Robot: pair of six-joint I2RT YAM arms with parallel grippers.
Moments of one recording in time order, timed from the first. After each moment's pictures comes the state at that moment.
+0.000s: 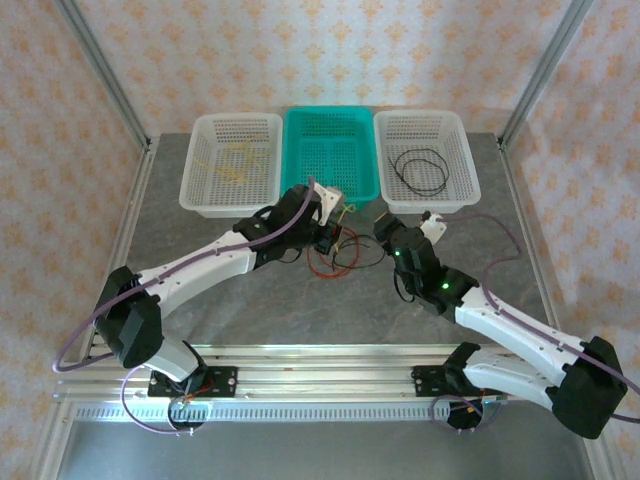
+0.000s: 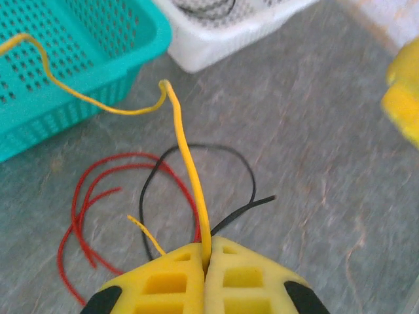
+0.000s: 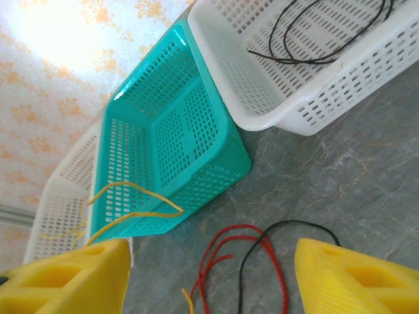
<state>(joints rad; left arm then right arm) -0.72 1.52 1.18 -0.38 0.10 -0.24 0.73 0.99 0.65 -0.15 0.56 1.06</state>
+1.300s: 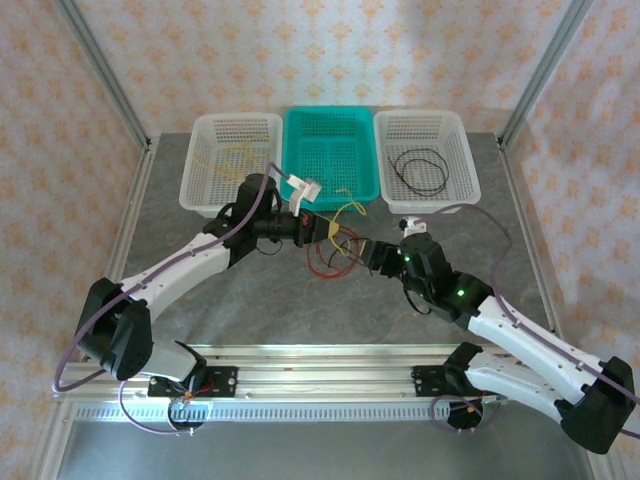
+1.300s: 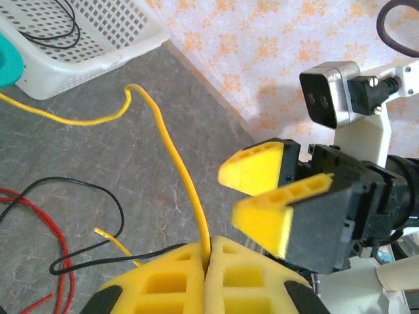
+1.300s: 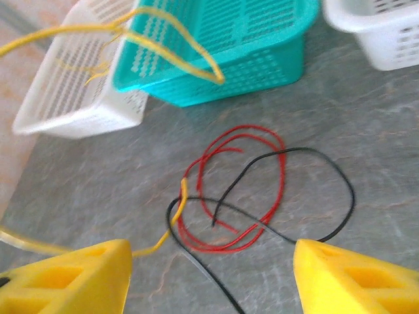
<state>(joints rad) -0.49 1.41 1.01 -0.04 0.79 -0.39 0.73 0.88 0.68 -0.36 0.14 0.70</state>
